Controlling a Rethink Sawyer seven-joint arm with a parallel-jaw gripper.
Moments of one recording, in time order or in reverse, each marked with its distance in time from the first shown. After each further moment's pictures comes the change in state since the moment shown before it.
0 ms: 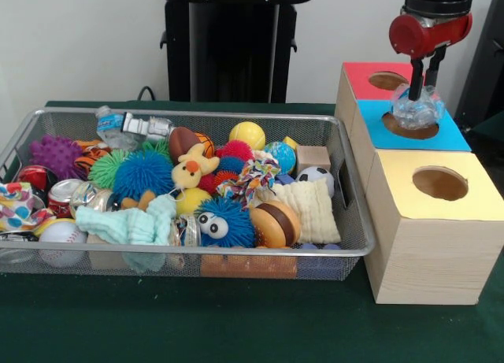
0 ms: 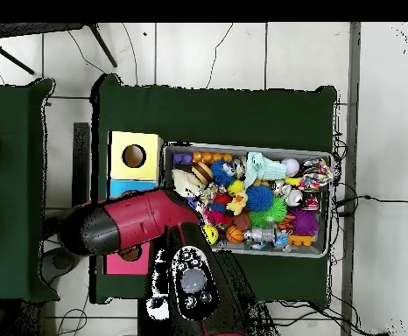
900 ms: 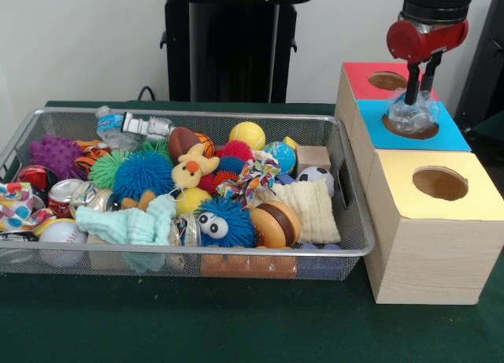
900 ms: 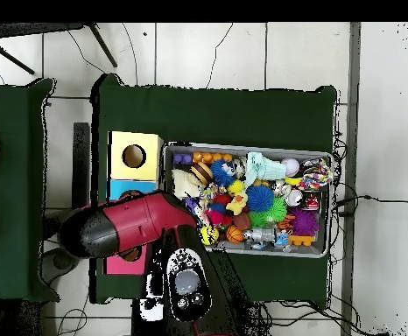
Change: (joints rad) arm 0.030 0.009 -0.043 -0.004 0.003 -0.023 0.000
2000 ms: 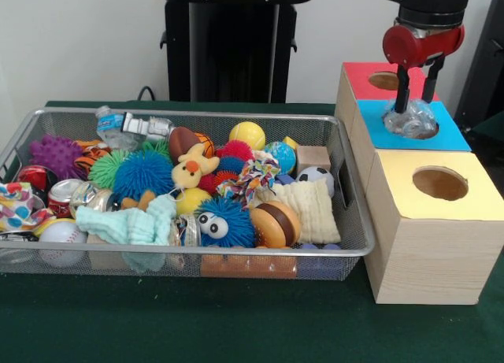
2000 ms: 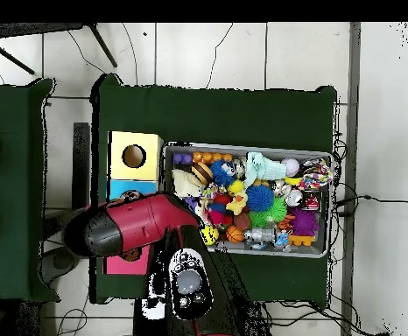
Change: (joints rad) arm 0.006 0.012 -0.020 -0.001 0.000 -0.040 0.000
